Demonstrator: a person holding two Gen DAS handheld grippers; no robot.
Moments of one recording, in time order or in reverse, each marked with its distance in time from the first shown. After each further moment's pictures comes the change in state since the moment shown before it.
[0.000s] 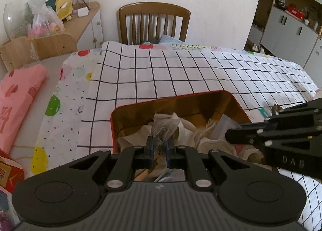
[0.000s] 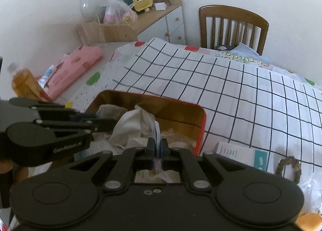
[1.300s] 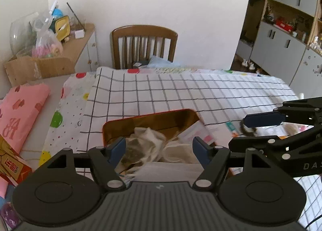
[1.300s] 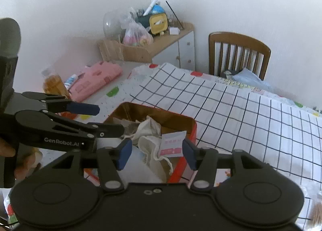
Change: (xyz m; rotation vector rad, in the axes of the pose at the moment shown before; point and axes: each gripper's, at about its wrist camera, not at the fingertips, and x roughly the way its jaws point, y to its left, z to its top) left arm -0.078 -0.032 -0.001 0.012 -0.121 -0.043; right arm -0.091 -0.006 -0.012 -0.085 -0.129 0.059
